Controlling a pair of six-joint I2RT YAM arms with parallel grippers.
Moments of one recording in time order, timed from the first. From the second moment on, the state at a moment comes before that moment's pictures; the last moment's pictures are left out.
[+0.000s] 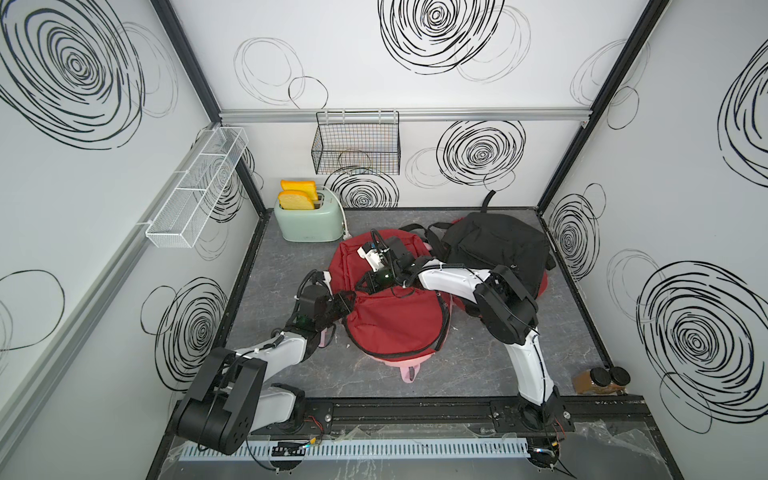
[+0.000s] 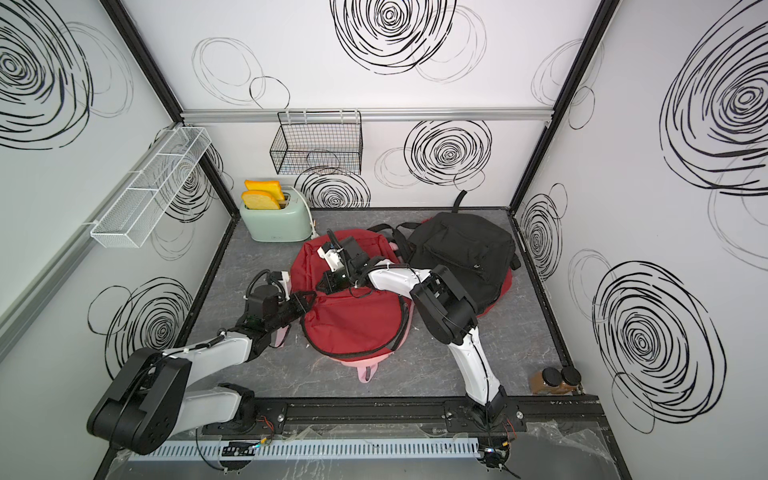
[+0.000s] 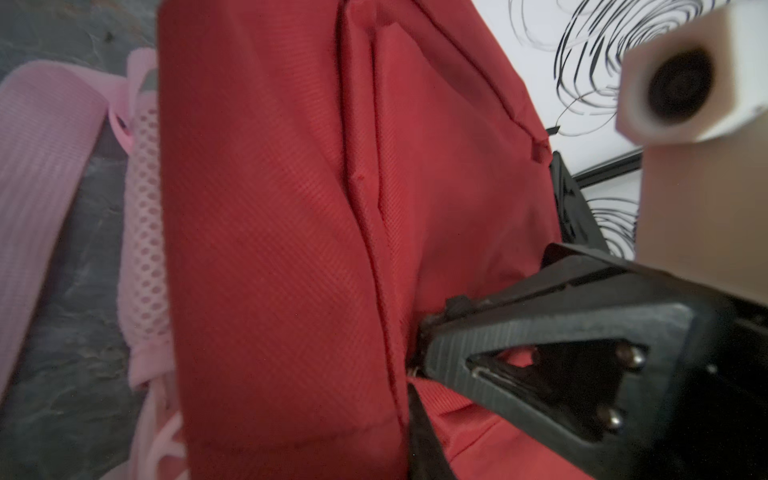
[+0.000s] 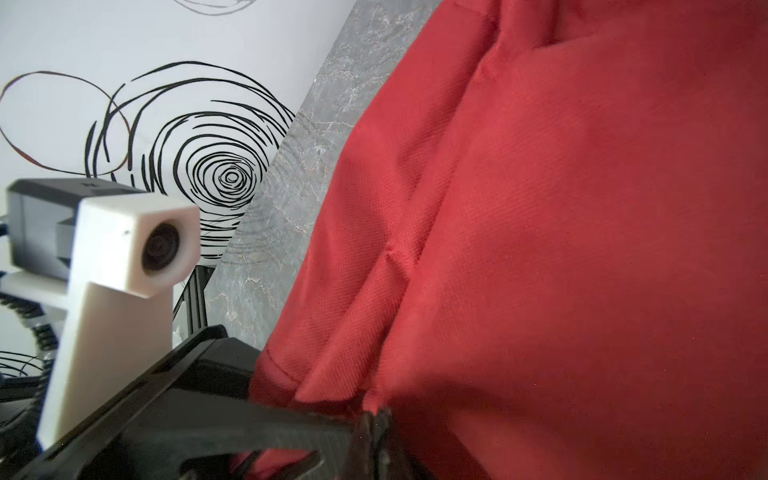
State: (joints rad) left arm -0.24 1.29 0.32 0.44 0.26 -0.78; right arm 0.82 2.16 1.57 -0.16 -0.58 0.46
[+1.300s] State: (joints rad) left arm -0.24 1.22 0.32 0.38 0.22 -0.77; right arm 0.57 1.97 1.33 -0.24 -0.44 0.41
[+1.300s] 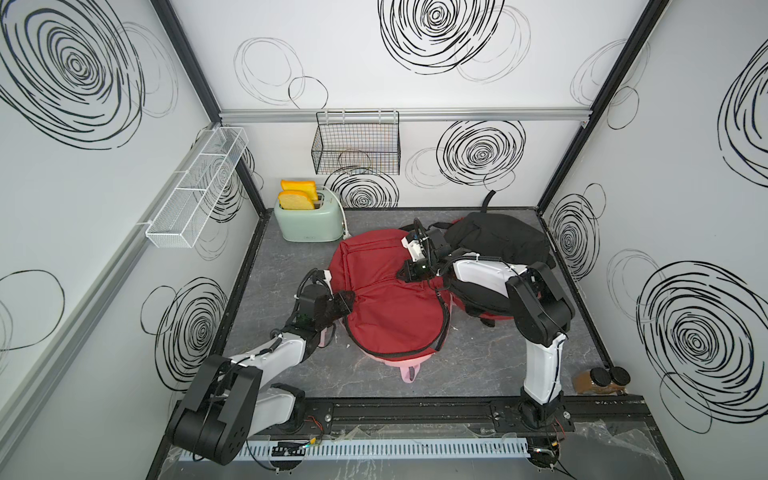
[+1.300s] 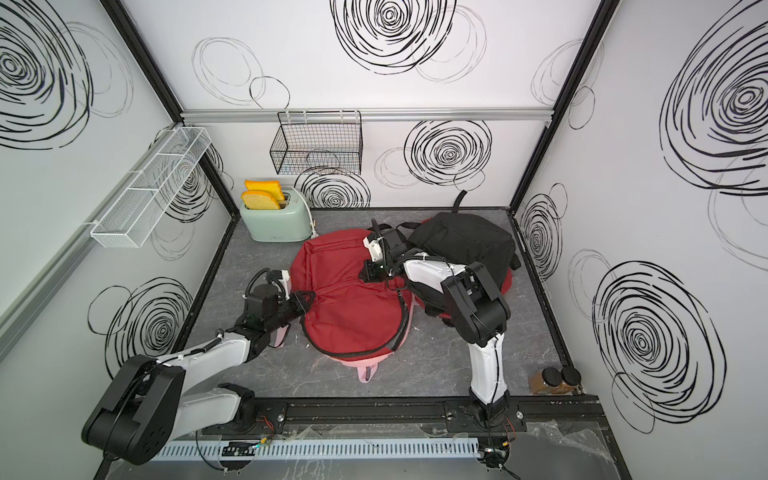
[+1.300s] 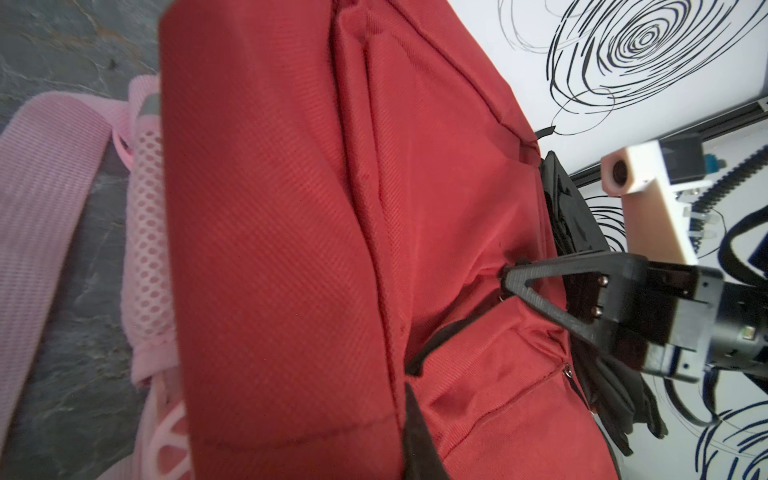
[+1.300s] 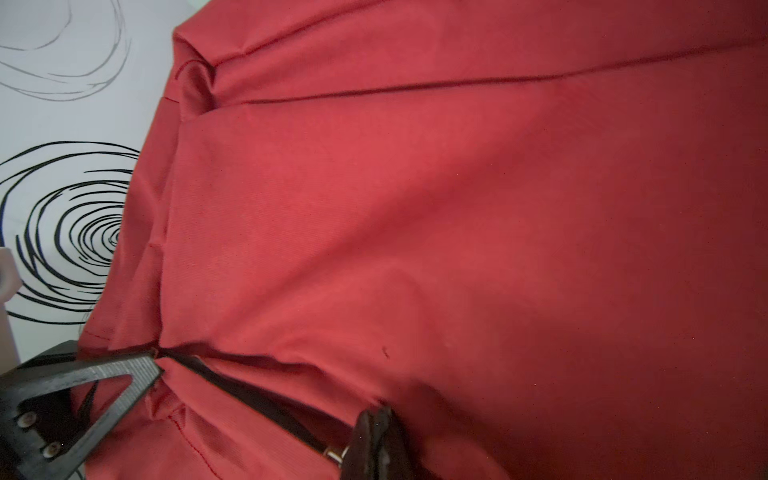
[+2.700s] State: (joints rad) left arm -0.23 1.16 0.32 0.26 0.18 -0.77; right arm 0.38 1.86 1.25 -0.20 -0.35 0.42
